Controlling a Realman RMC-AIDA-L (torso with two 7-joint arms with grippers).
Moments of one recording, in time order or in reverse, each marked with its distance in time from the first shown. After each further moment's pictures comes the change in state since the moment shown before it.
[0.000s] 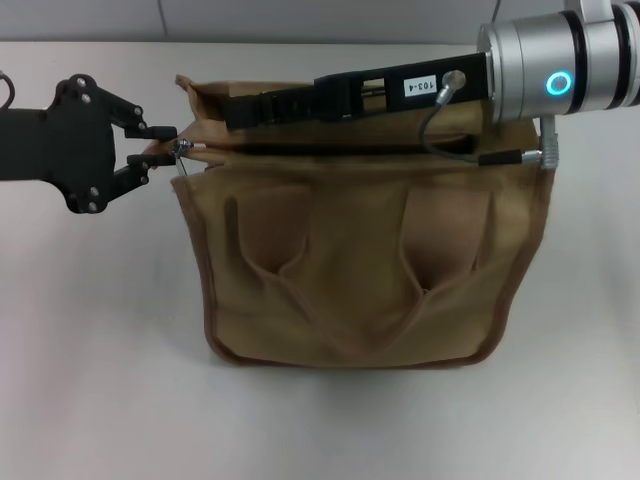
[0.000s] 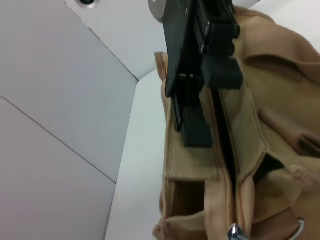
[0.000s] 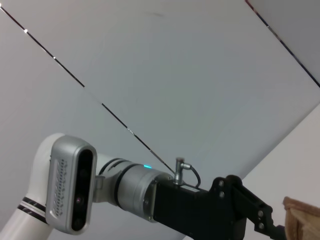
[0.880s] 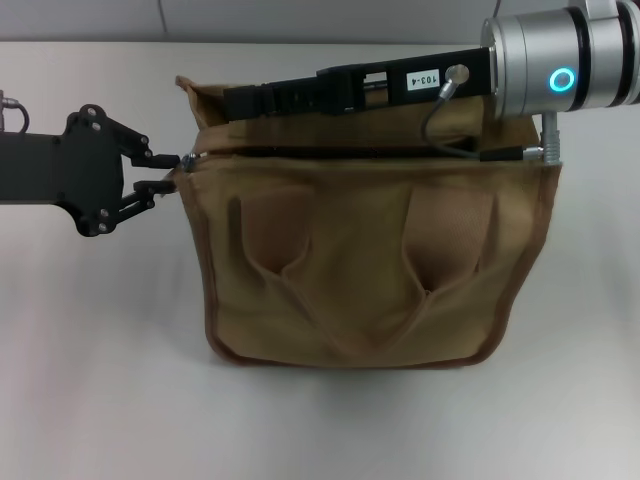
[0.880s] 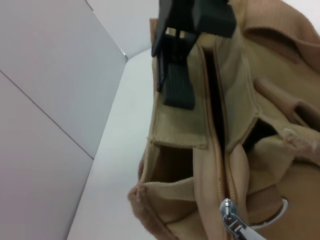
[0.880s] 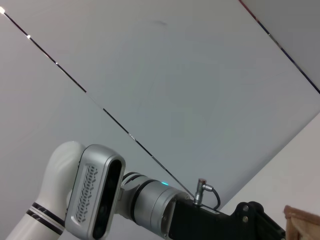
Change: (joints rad) left arm -0.016 0.003 0.021 -0.075 0.054 -0.027 -0.082; right arm -0.006 -0.002 -0.008 -0.001 0.024 0.001 -0.007
